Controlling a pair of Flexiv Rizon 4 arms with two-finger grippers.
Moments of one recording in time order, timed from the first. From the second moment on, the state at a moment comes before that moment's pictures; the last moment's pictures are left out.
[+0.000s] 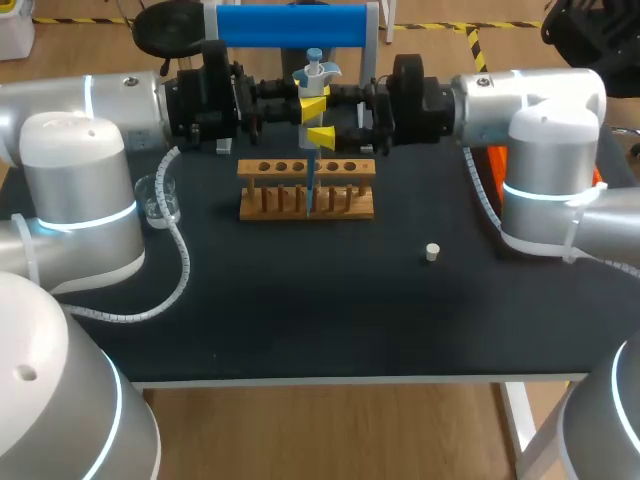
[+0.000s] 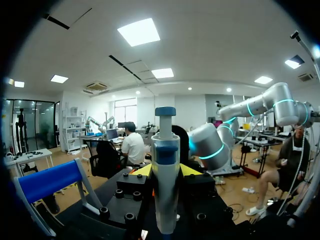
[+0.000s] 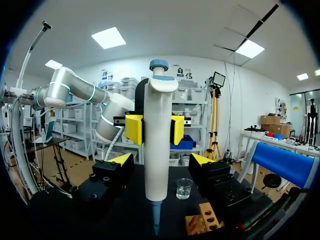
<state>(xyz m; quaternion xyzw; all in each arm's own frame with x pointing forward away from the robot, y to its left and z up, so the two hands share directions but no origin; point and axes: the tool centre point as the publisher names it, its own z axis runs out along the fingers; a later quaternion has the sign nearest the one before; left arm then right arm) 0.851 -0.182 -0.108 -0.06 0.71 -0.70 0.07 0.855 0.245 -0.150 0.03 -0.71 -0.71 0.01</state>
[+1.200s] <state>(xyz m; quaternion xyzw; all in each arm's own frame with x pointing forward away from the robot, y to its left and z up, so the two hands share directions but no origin) 0.853 -0.181 -0.108 -0.06 0.71 -0.70 0.07 0.851 0.259 -0.148 0.04 -0.70 -0.71 0.03</state>
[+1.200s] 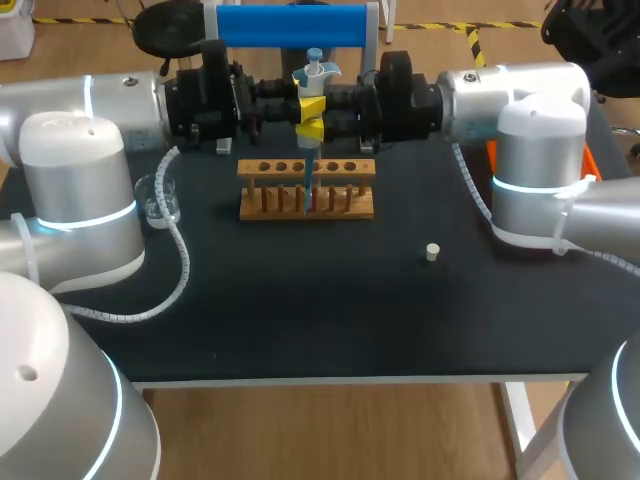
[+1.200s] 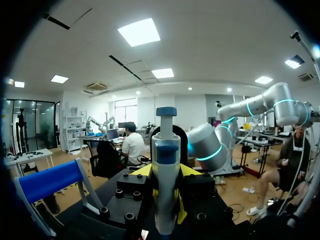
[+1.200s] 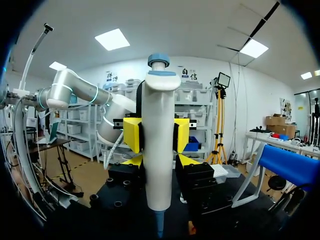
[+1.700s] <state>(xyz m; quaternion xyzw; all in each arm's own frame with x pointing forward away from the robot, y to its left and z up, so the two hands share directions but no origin) 0.853 -0.182 -0.108 -0.06 0.71 -0.70 0.07 0.849 0.258 -0.147 0.05 -0.70 -0.71 0.04</state>
